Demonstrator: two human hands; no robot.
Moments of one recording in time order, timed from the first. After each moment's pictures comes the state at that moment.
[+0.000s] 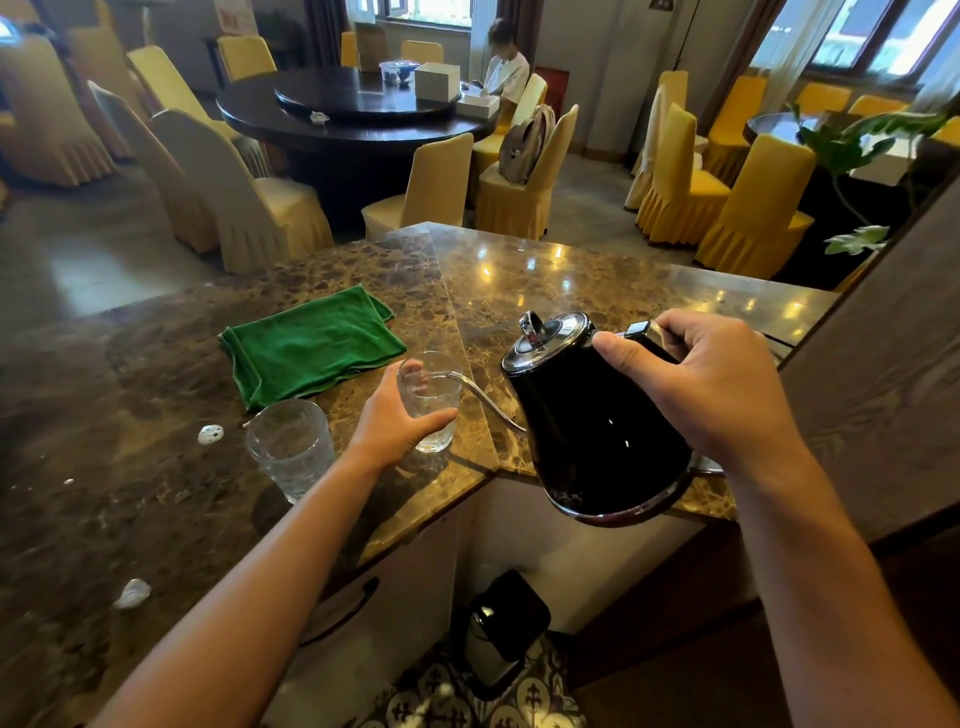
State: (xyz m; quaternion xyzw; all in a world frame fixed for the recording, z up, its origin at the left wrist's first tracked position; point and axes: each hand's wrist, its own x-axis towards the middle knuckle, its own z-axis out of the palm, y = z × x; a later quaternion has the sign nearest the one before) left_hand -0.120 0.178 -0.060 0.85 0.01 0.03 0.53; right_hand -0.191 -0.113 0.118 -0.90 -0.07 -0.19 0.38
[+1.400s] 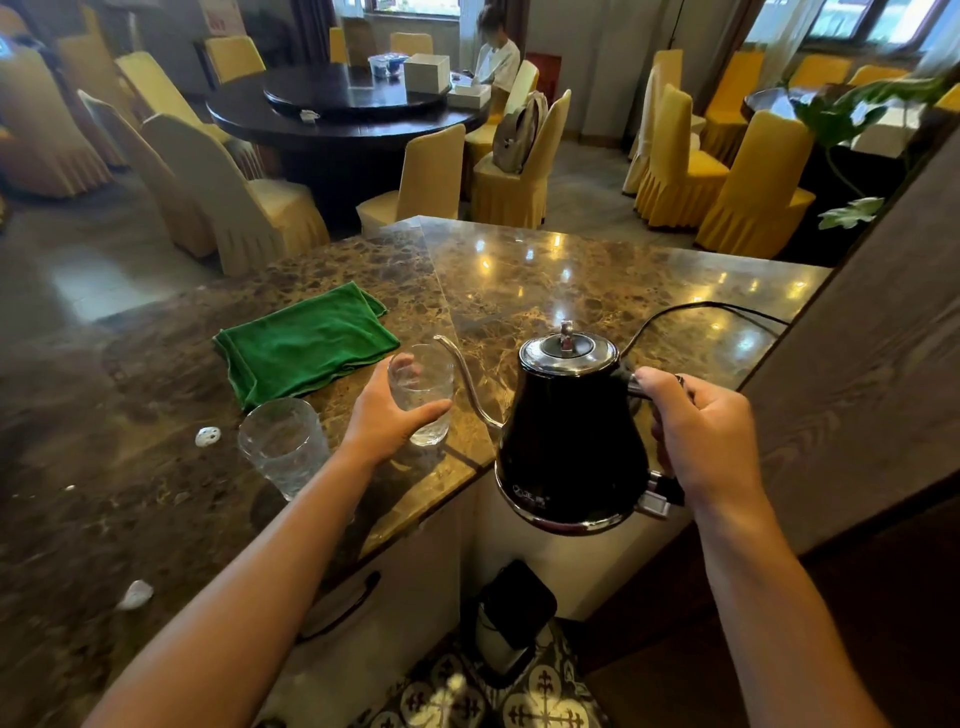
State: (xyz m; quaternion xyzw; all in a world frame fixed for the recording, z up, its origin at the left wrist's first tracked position) left_hand -0.119 0.178 -0.063 0.85 0.02 0.05 0.53; right_hand -0.203 -0.133 0.047 -0.78 0.09 -0.15 0.60
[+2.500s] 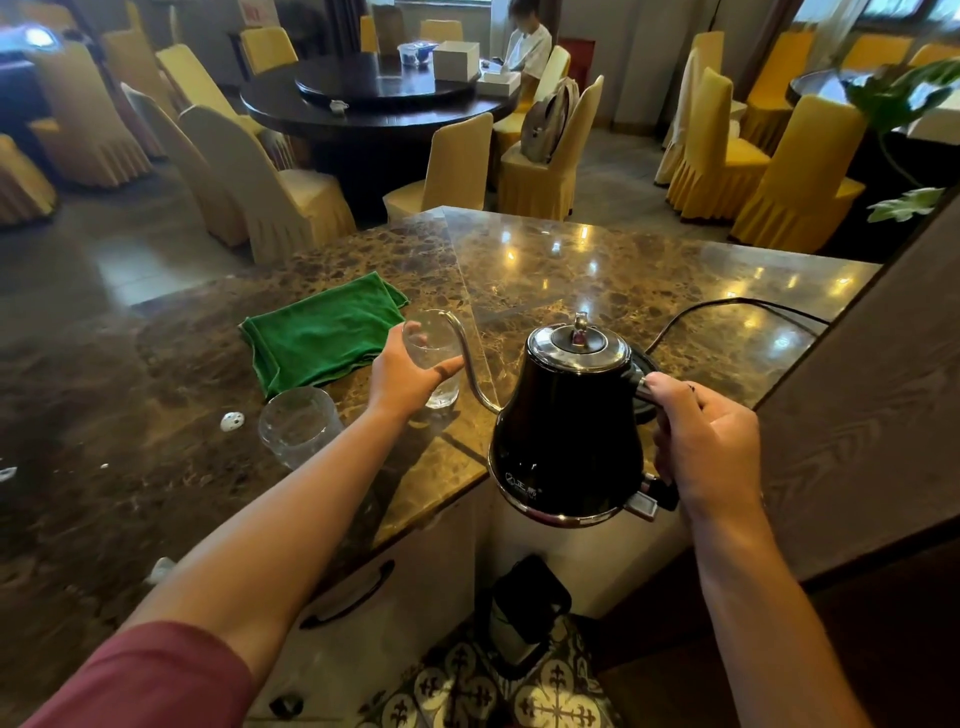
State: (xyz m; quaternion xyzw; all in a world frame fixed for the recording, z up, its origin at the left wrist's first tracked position) left_hand -0.081 0.169 -0.056 0.87 0.10 0.11 0.48; right_hand -0.202 -0.122 0.030 -0.73 0.07 -0.15 0.67
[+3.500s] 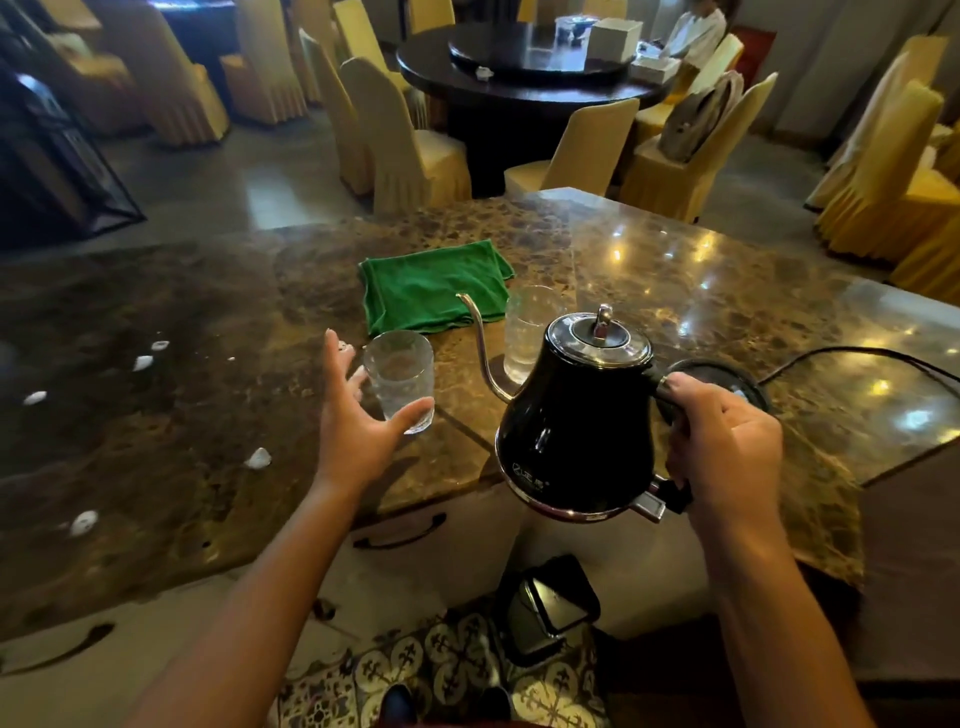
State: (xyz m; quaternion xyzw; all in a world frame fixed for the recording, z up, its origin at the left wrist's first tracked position) left_hand -0.253 0.238 -0.065 0.80 0.22 0.23 0.51; right_hand -0.187 -0.070 0.024 -0.72 0.00 -0.05 0.69
